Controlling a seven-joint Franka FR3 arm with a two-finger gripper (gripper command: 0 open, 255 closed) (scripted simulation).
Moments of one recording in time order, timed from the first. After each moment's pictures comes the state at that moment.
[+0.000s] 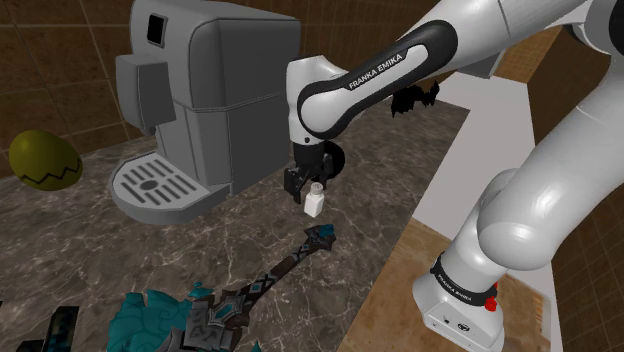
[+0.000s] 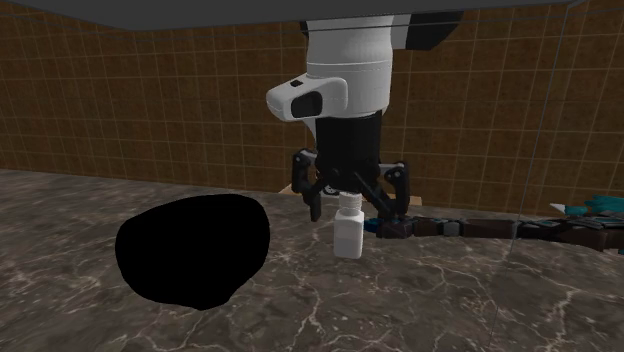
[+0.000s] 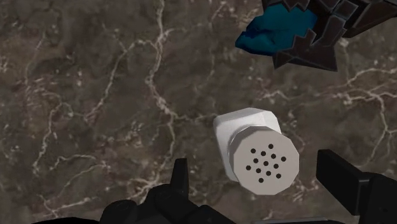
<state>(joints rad) 0.07 -0.13 0.19 -2.46 0.07 2.14 0.33</state>
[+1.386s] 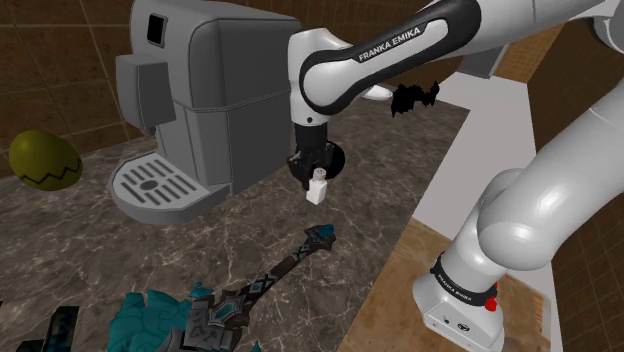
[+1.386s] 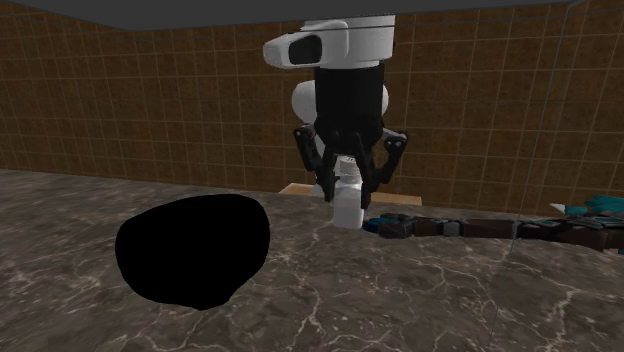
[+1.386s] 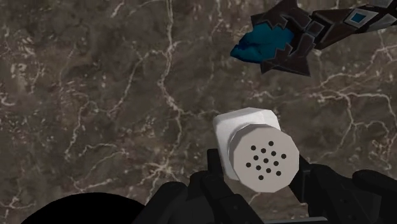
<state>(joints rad) 0.06 -0.20 0.19 -2.40 0.08 2.01 0.32</state>
